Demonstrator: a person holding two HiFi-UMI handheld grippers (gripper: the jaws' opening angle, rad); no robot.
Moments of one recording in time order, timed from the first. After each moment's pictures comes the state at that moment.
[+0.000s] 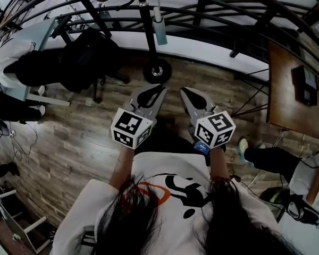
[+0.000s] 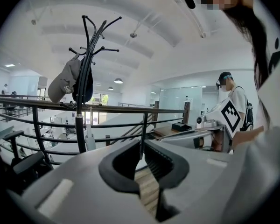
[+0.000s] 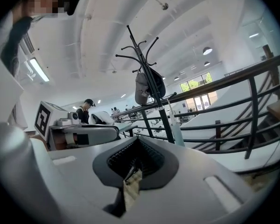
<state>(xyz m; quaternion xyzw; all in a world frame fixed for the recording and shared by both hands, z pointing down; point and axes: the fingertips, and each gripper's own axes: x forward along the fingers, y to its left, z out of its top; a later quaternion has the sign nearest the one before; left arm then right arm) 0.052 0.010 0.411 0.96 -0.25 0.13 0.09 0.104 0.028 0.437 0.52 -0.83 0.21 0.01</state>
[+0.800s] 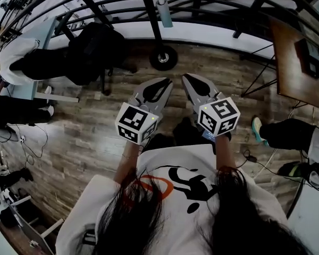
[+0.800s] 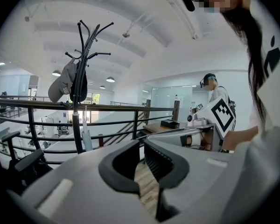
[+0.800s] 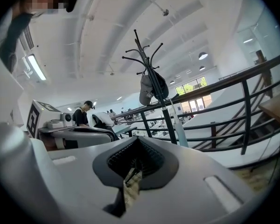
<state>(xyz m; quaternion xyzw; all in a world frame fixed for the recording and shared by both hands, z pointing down) -0.003 0.083 0.407 0.97 -0.20 0.13 0.08 0.041 0.079 0.430 0.55 -0.81 0.20 0.00</state>
